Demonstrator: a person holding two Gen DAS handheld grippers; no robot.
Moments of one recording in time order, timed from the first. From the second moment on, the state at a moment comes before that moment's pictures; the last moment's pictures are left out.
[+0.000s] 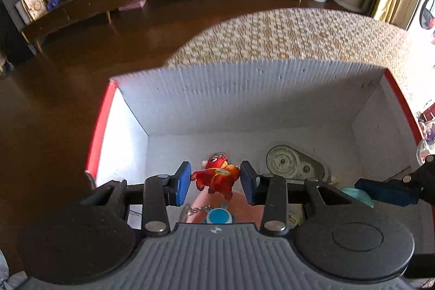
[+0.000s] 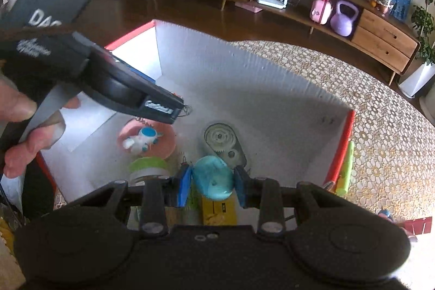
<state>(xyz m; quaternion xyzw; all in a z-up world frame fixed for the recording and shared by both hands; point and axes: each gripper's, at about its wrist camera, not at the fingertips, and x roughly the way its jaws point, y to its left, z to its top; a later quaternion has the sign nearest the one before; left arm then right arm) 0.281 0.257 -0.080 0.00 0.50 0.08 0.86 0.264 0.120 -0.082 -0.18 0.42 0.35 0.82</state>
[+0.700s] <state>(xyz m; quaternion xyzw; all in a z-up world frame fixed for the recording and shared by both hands) 0.294 0.257 -0.097 0.00 0.55 0.08 0.83 0.261 0.114 -0.085 -0.17 0.44 0.35 0.81</state>
